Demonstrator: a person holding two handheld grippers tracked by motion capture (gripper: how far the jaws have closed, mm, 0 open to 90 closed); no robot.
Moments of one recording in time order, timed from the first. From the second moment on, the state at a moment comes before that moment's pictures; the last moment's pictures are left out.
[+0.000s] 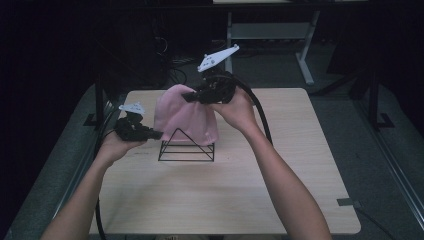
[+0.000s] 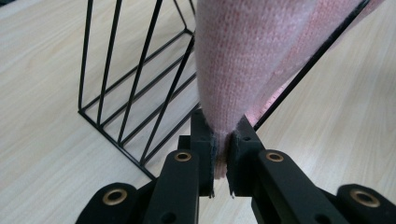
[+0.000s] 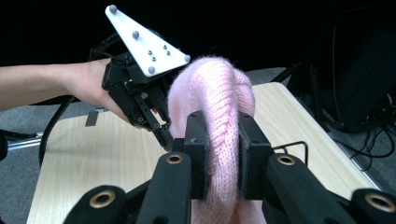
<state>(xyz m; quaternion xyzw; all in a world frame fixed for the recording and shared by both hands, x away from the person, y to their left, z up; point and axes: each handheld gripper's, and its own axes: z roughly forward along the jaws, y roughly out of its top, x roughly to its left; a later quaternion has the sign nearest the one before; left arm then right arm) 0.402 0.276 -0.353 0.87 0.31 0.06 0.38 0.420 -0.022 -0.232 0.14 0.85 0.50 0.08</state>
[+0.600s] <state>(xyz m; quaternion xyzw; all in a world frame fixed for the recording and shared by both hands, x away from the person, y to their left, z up) 0.405 0.273 -0.366 0.88 0.33 0.06 0.34 0.424 -0.019 -0.252 0.14 0.86 0.48 0.06</state>
